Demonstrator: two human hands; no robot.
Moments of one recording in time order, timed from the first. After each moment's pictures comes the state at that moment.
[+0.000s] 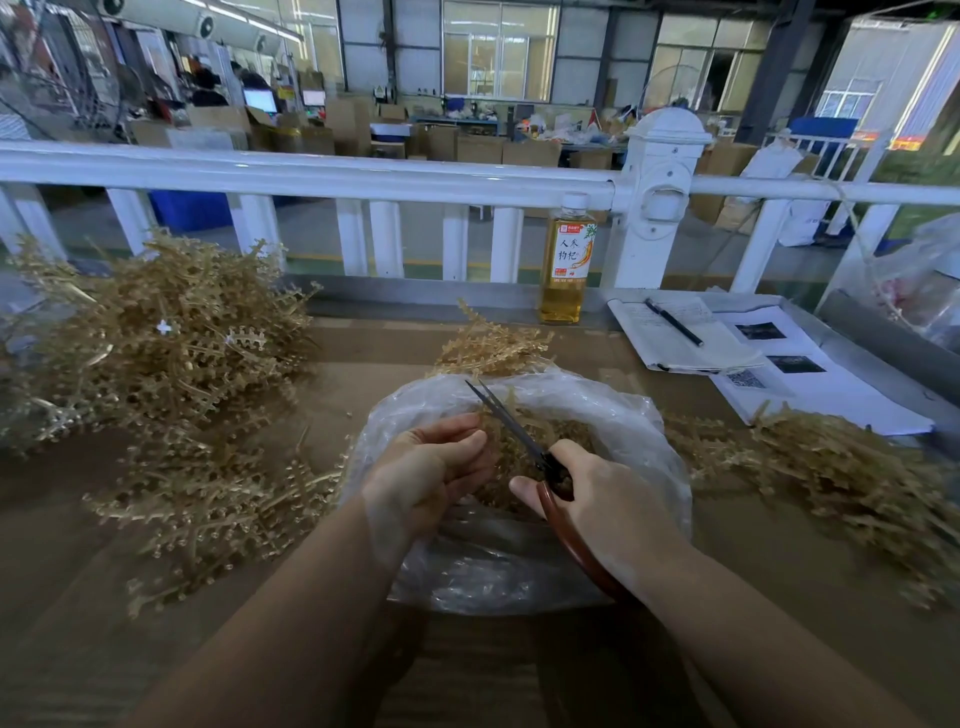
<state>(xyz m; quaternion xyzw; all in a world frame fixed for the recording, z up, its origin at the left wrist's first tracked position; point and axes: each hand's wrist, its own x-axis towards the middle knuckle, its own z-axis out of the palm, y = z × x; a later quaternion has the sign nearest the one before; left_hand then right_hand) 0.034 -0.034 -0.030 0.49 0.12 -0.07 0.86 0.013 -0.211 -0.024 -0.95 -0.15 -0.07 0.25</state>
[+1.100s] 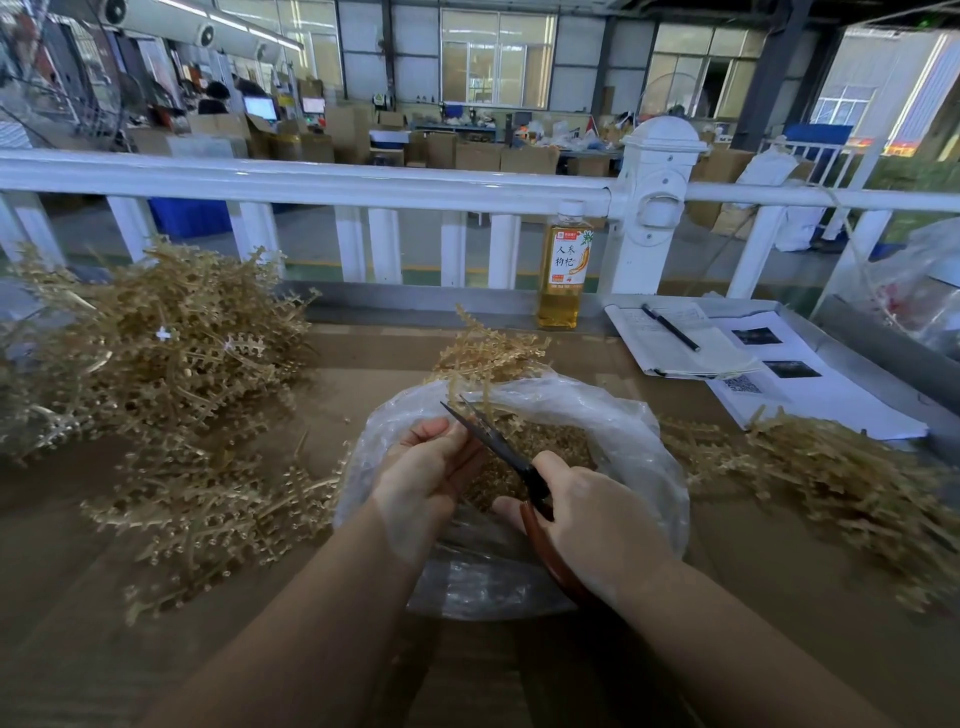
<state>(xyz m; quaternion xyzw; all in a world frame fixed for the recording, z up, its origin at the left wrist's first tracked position) 0.039 -0.049 -0.024 0.37 0.19 0.02 0.91 0.010 -0.205 -0.028 -0.96 -0.20 -0.09 0.18</state>
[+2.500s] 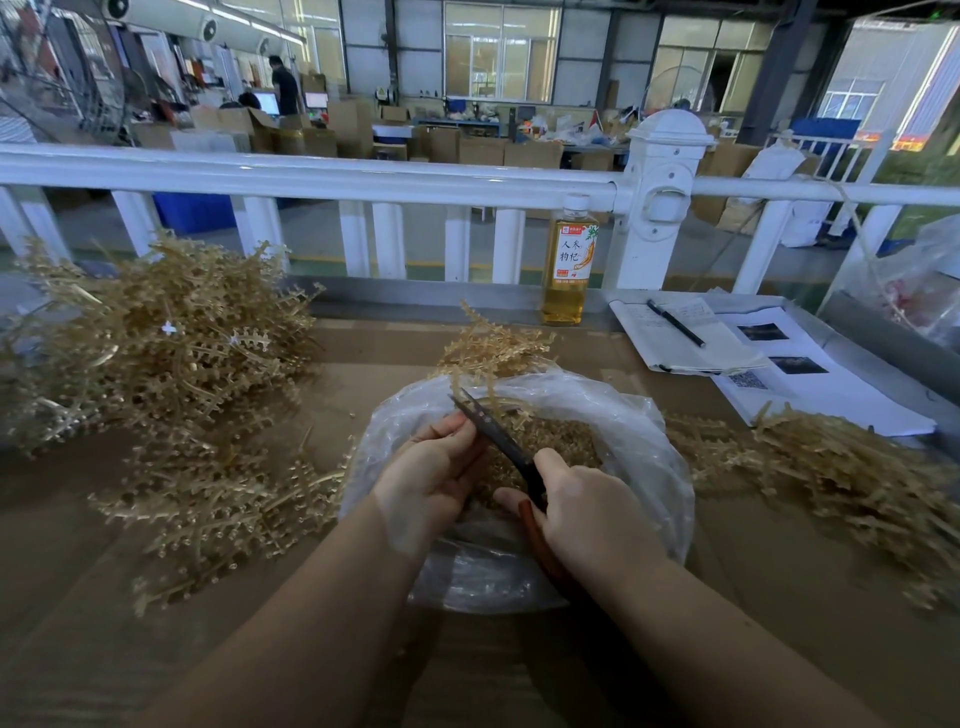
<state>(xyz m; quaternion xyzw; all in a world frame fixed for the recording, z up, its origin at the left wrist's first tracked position) 0.040 -0.048 -0.029 0.42 0.17 -0.04 0.89 0.012 -0.197 -0.033 -0.96 -0.20 -0.12 0.15</state>
